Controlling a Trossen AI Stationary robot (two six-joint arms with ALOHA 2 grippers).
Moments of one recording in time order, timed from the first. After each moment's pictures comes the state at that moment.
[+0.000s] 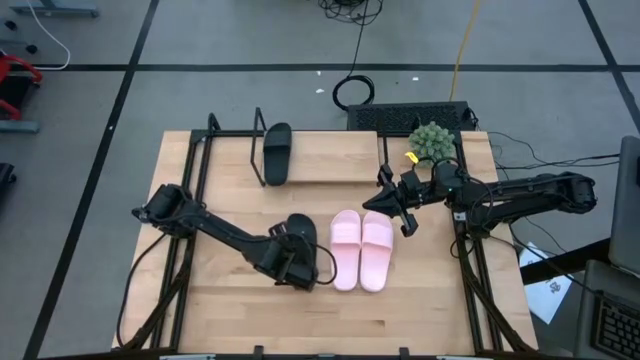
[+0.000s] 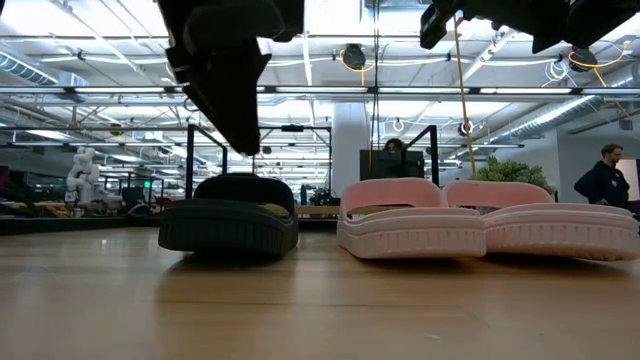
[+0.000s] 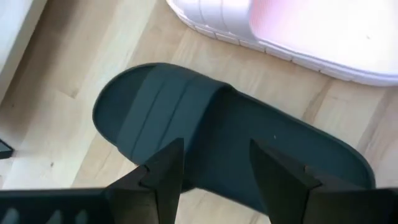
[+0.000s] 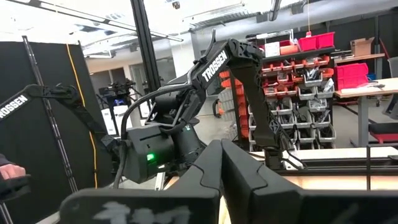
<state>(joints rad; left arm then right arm) -0.41 1.91 1.48 -0.98 -0.46 -0.79 -0.10 1.04 0.51 0.72 -0.37 0.25</state>
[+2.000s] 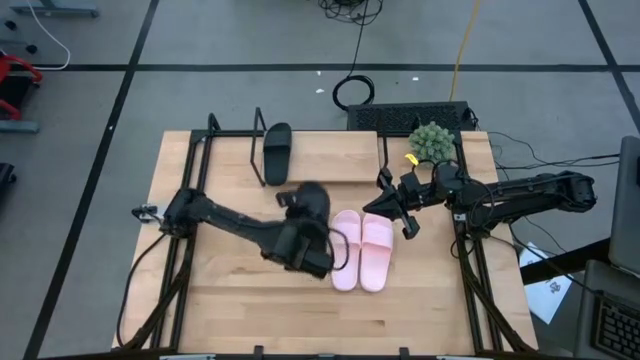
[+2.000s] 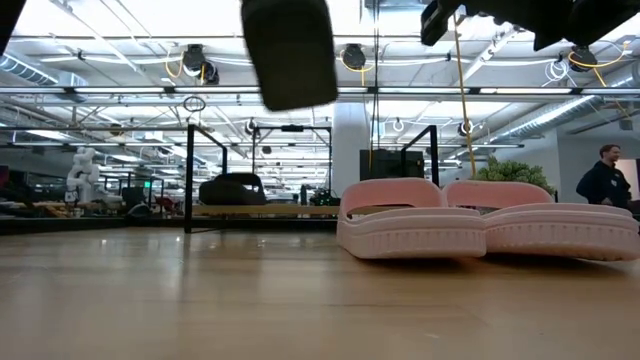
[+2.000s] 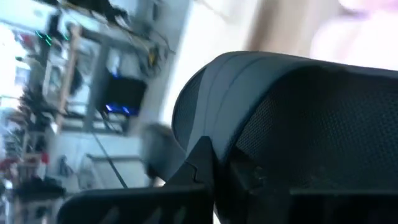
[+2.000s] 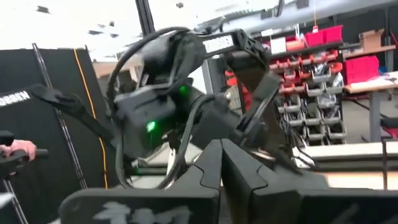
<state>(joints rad) -0.33 2.05 1.99 -1.56 -0.95 -0.56 -0.07 1.04 0.51 0.74 -0.37 0.29</state>
